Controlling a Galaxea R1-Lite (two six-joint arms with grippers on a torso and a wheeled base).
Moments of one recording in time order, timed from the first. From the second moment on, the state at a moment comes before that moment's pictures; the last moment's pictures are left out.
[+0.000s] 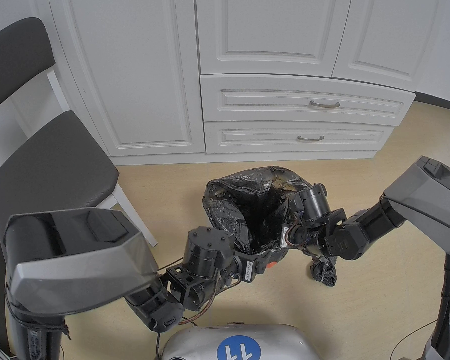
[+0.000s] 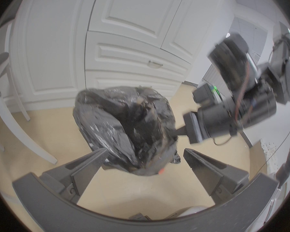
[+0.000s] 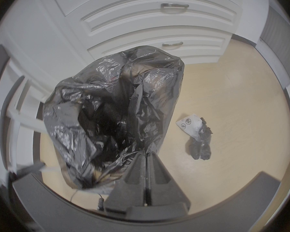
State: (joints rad) left arm -0.78 2.29 -0.84 -1.12 0.15 -0.20; right arm 0.54 2.21 -1.11 -0.35 -0.32 0.51
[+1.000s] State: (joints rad) left arm -0.64 2.22 -0.86 -1.06 0.13 -0.16; right arm 0.61 2.13 -0.86 -0.39 -0.21 0.33
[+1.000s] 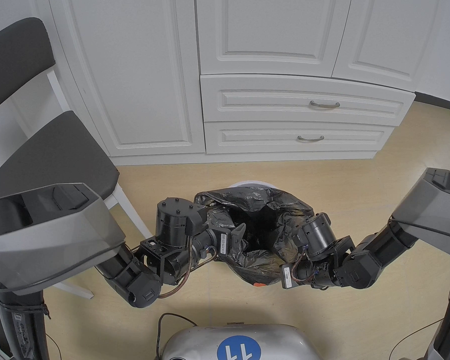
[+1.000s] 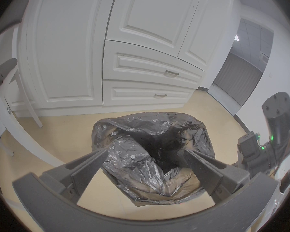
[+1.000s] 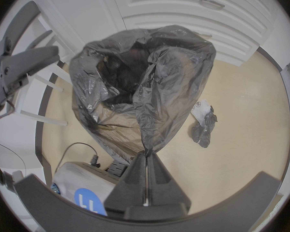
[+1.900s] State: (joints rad) left arm -0.59 2.29 -0.94 -1.06 0.14 -0.16; right arm 0.48 2.05 -0.93 -0.56 -0.30 0.20
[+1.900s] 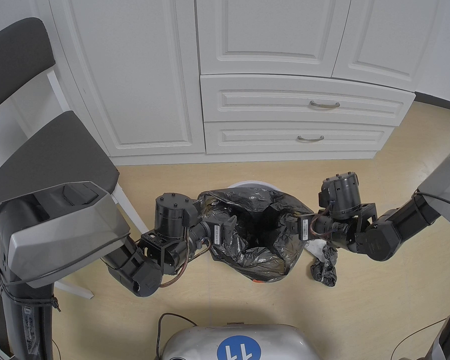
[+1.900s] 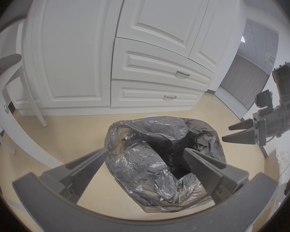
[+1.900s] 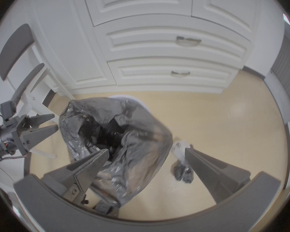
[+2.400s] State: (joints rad) left arm -0.52 2.36 -1.05 -1.06 0.16 -0.16; right arm 0.41 2.27 -1.09 -0.70 -0.30 0.06
